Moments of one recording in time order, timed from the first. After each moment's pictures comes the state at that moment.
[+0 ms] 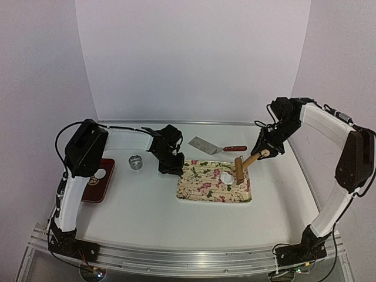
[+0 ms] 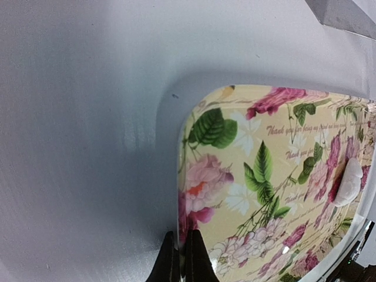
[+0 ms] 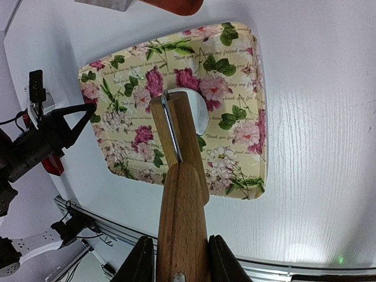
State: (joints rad) left arm -0.74 2.26 1.70 -0.55 0.23 -0.71; right arm 0.24 1.72 1.54 -1.19 -0.47 0.53
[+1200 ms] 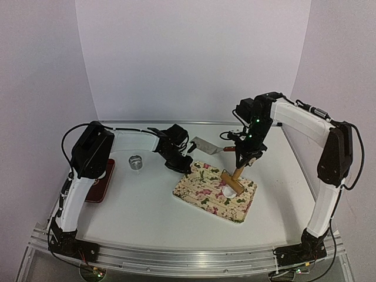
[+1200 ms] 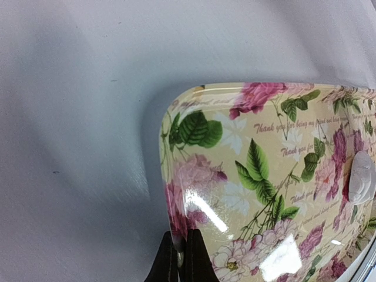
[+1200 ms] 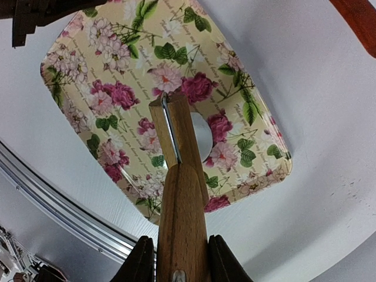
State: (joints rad) left arm -0.77 2.34 1.80 -0.53 0.27 -0.23; right arm 0.53 1.90 1.78 -1.40 -0.21 0.04
